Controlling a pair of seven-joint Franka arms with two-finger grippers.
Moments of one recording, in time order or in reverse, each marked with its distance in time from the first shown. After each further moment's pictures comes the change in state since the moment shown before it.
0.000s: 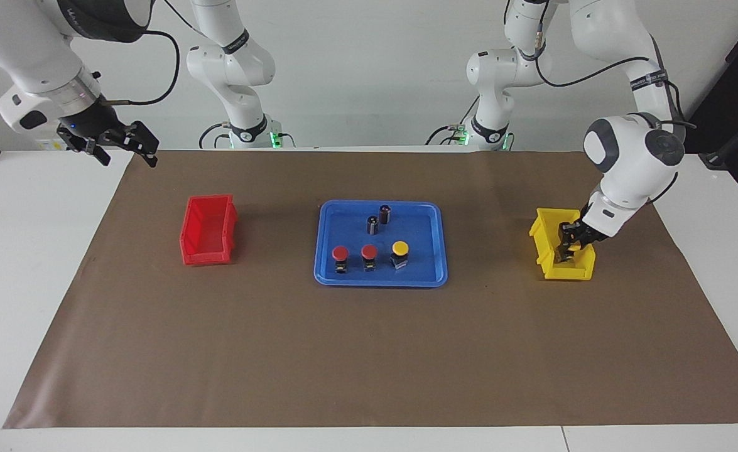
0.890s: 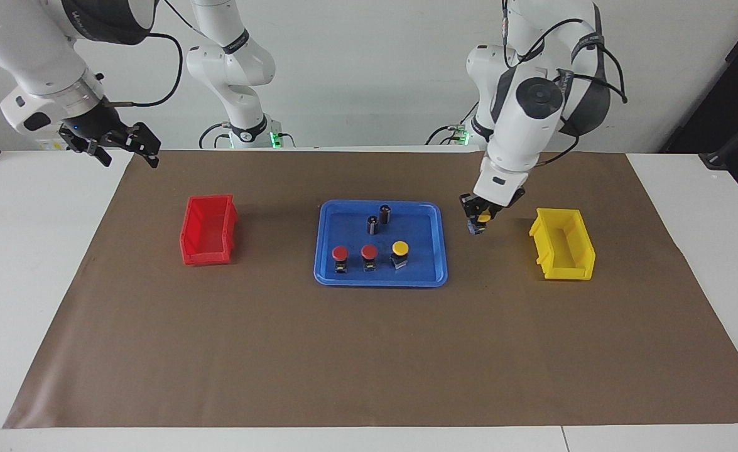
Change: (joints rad) left arm -0.460 0.035 -0.038 0.143 -0.005 -0.078 -0.671; right arm 0.006 0.000 0.004 -0.010 -0.007 0.000 0.000
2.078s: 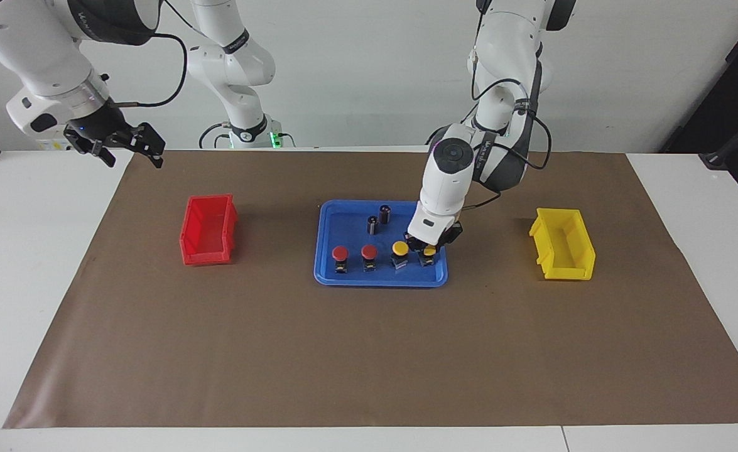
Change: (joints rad) left arm -0.092 0.185 -0.001 -0.028 -0.006 0.245 -0.059; right arm 0.003 -0.001 0.009 -0.003 0.000 0.000 0.000
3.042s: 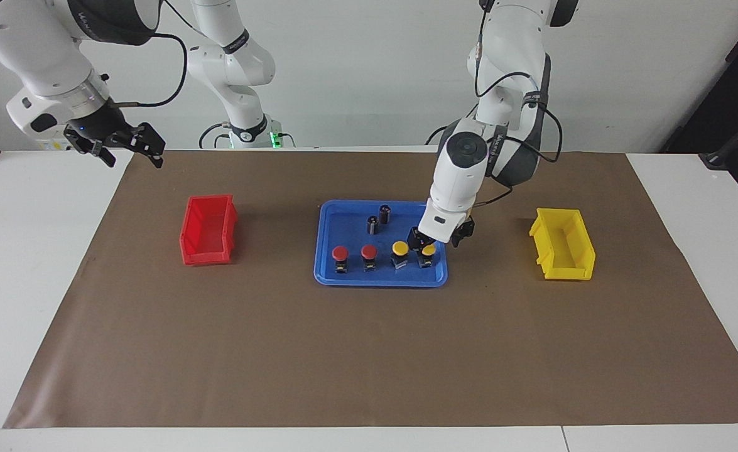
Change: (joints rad) left arm 0.034 -0.060 0.031 0.009 -0.008 -0.063 0.057; right arm 0.000 0.000 0.000 0.000 0.000 0.000 0.000
